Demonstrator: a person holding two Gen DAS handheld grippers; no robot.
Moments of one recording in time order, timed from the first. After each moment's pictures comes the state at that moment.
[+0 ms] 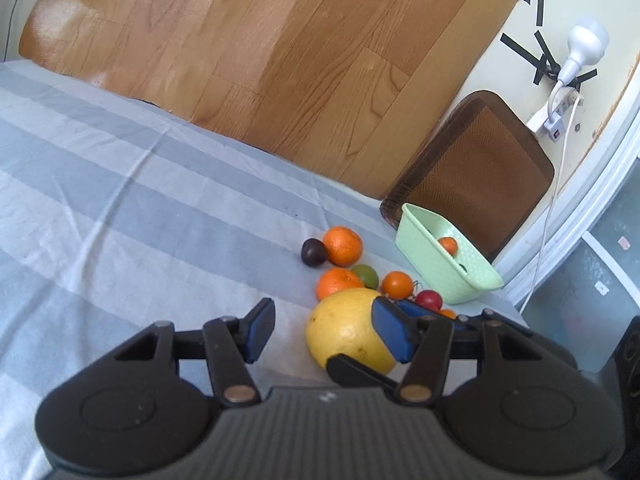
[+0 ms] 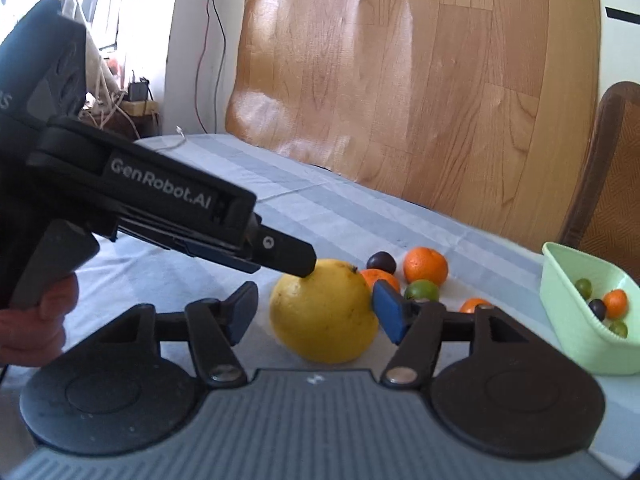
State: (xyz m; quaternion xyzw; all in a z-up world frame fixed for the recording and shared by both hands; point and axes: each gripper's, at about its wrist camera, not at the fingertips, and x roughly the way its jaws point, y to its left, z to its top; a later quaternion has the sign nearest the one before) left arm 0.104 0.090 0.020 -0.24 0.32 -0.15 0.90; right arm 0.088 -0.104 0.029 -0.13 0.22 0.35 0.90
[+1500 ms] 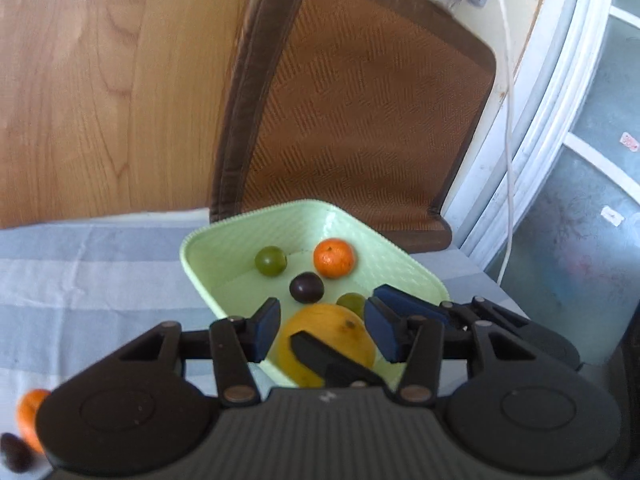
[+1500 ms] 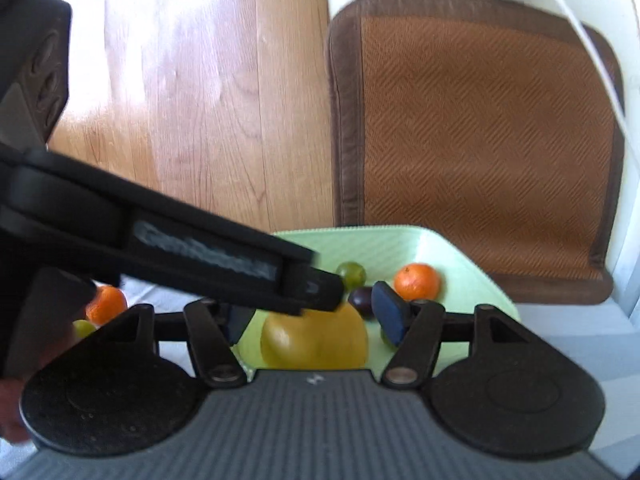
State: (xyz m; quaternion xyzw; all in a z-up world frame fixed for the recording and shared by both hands) left arm 0.264 -0.128 0.057 -0.07 0.34 -0.25 0.90; right arm 0.218 -0.275 0.025 -0.01 0.21 0.17 0.96
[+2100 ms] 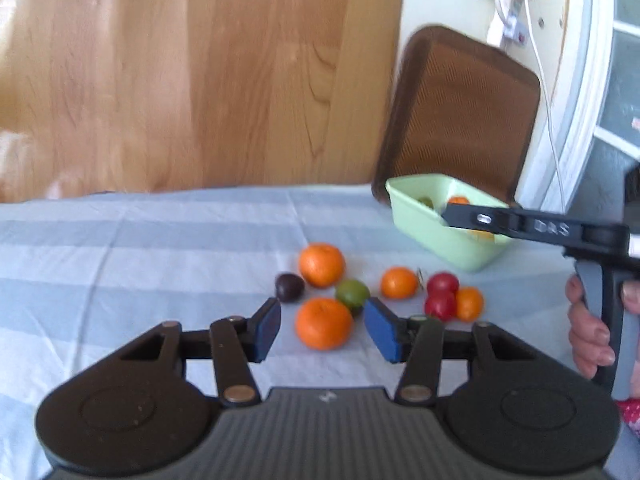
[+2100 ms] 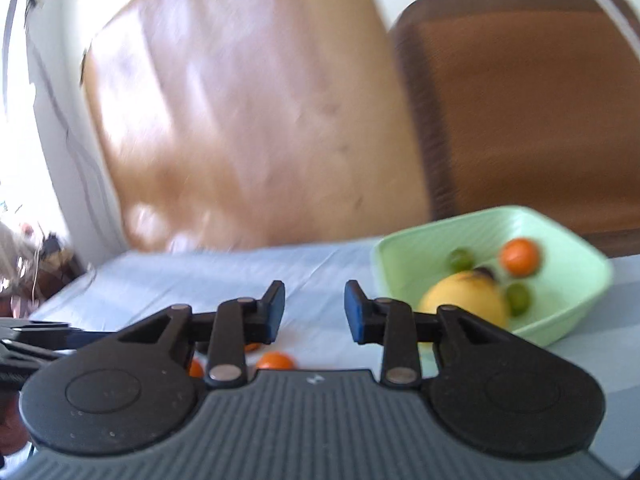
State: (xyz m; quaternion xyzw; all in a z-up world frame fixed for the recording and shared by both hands) left arm 0.131 0.026 0.038 -0.03 0.31 -0.14 0.94; right arm 0.189 -0.232 0.047 0.09 0.24 0.26 0.93
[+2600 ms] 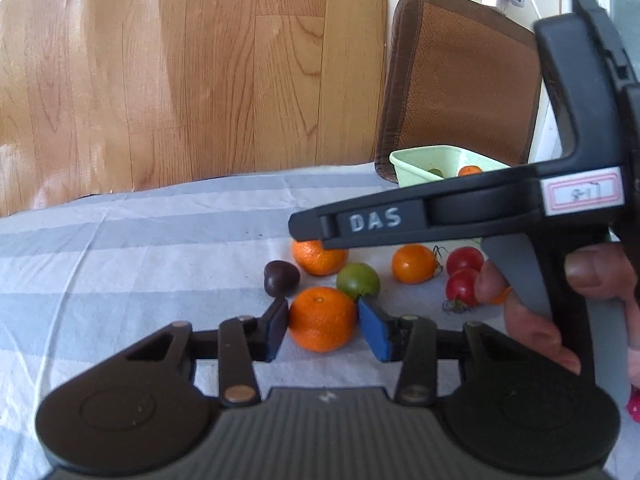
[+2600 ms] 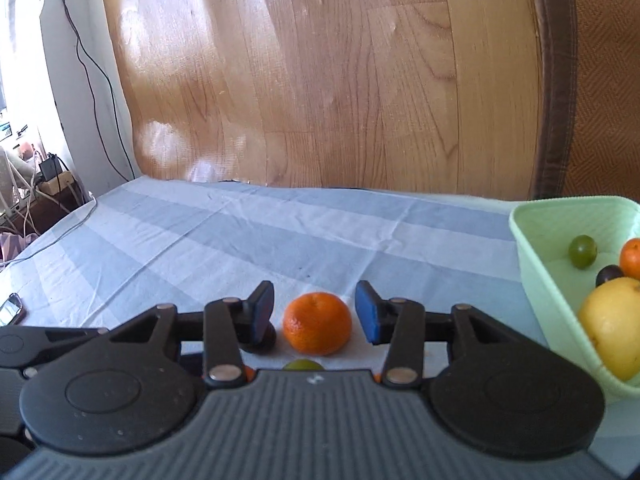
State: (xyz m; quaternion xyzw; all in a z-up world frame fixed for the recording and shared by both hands) left arm 0.150 0.006 0.015 0.01 0.31 -0.14 0.94; right arm 0.220 -0.134 0.025 0.01 0.32 0.28 0.90
